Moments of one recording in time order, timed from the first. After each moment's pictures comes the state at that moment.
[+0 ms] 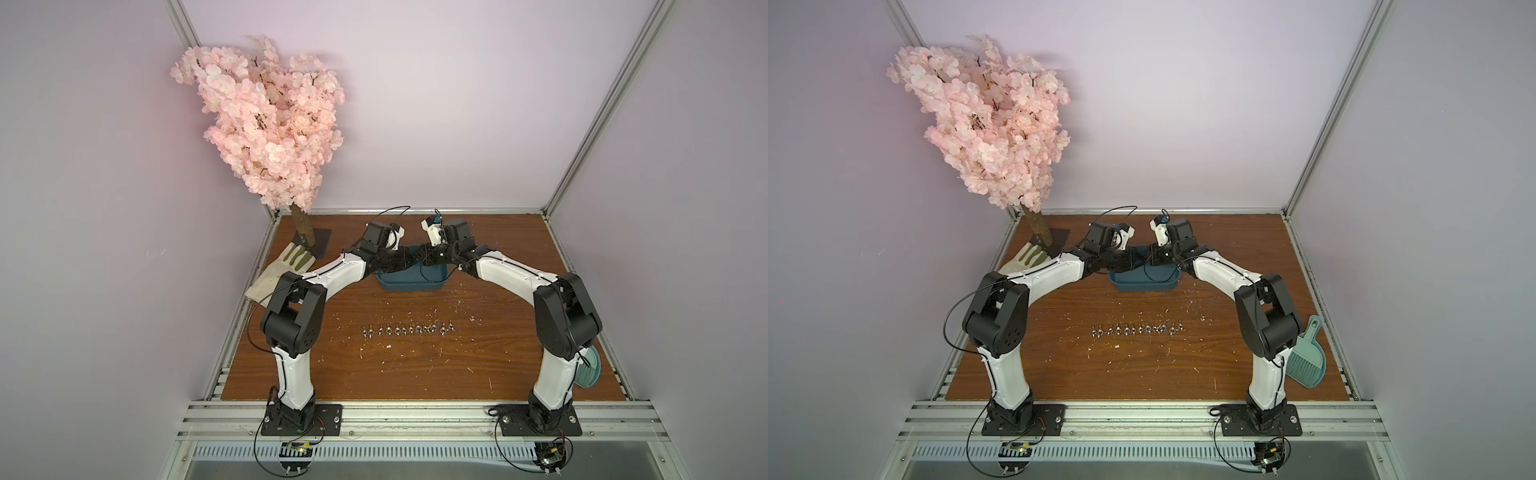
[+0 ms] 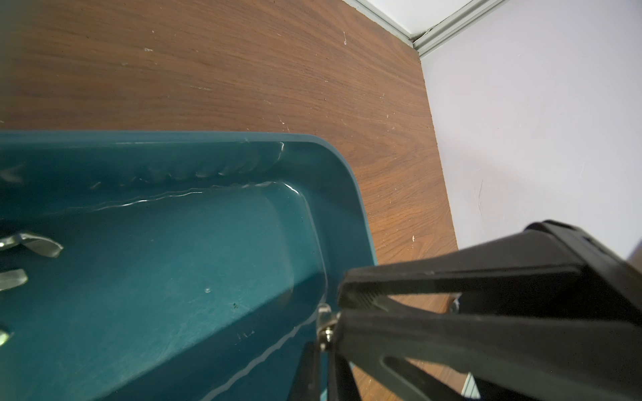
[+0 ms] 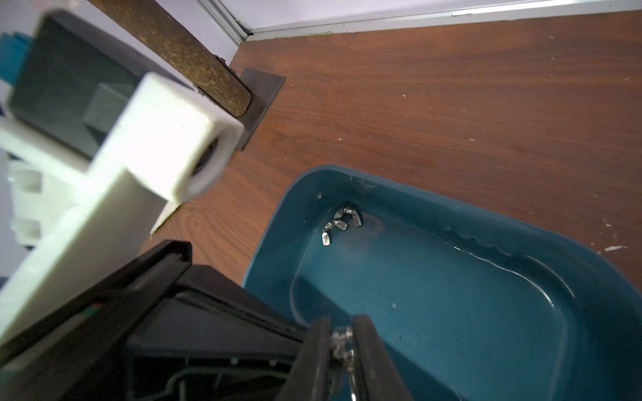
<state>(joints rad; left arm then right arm) -0.46 1.90 1.33 -0.13 0.53 -0.57 0.52 1.88 1.36 -0.12 -0.32 0.36</state>
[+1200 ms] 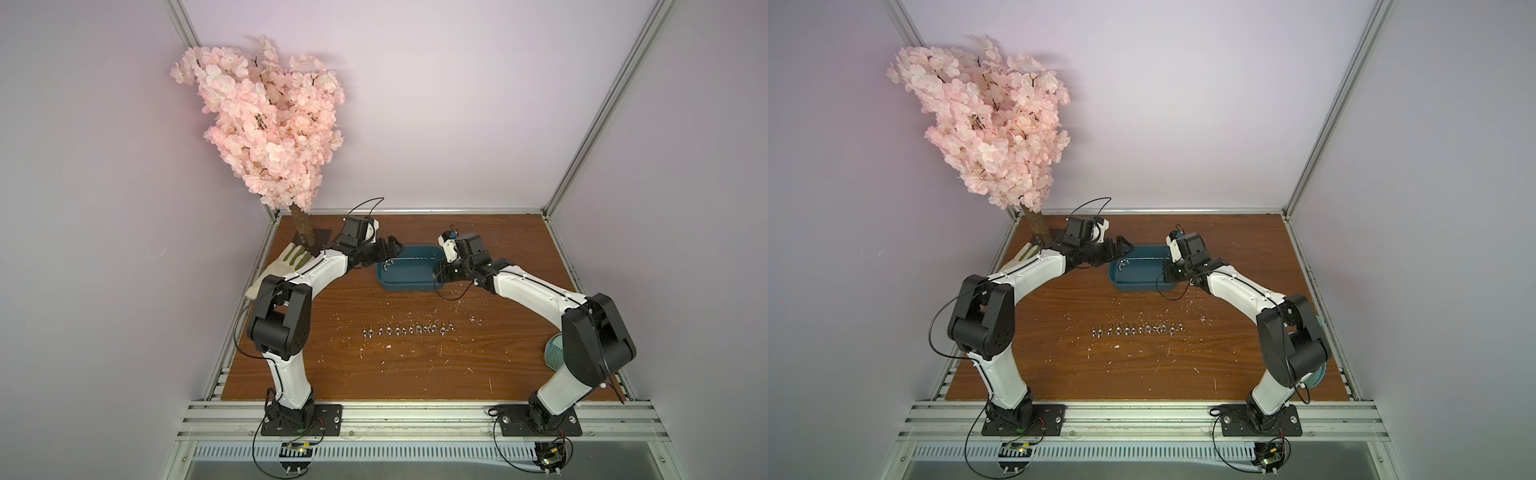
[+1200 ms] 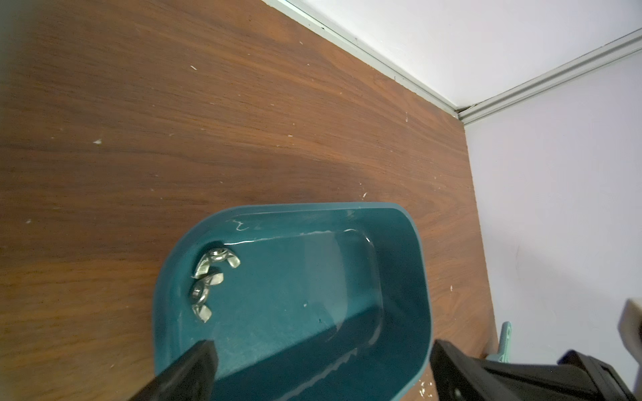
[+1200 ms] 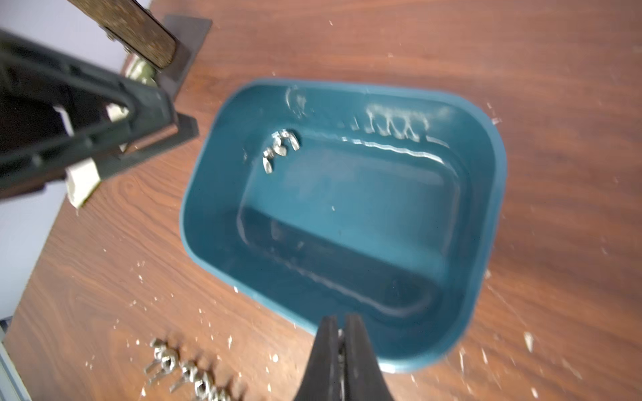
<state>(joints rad) -0.32 1.84 1.31 -0.20 0.42 -0.55 0.52 1.62 1.11 -0.28 -0.14 0.35</state>
